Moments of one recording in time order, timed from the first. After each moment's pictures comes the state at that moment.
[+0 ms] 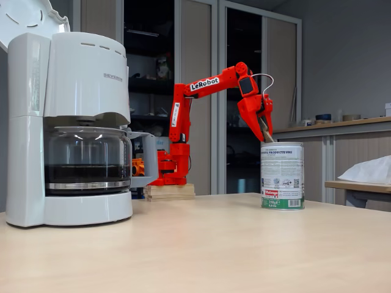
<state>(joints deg) -46.8 86.0 71.5 88.4 -52.7</state>
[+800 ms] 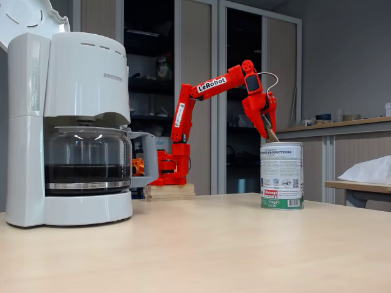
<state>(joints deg) -51.1 80.0 58.7 95.8 -44.7</state>
